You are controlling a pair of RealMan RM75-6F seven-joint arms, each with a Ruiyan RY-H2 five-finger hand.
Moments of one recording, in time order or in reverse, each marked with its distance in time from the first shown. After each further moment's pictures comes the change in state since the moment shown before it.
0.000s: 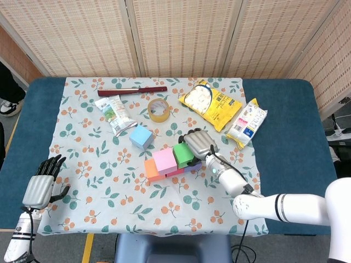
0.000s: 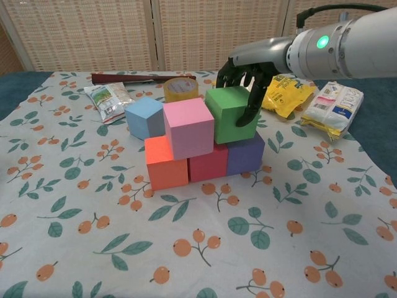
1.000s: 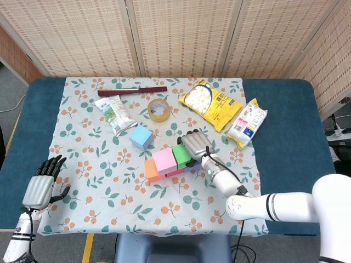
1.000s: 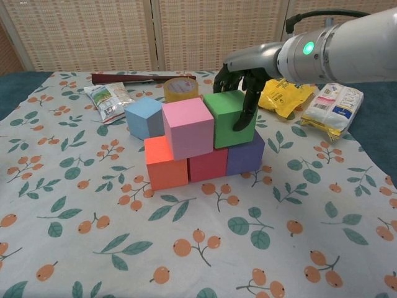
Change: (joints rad) left arm 0.001 0.008 0.003 -0.008 0.006 0.000 -0.008; right arm 0.071 -0.030 -0.037 -0.001 0.104 0.055 -0.053
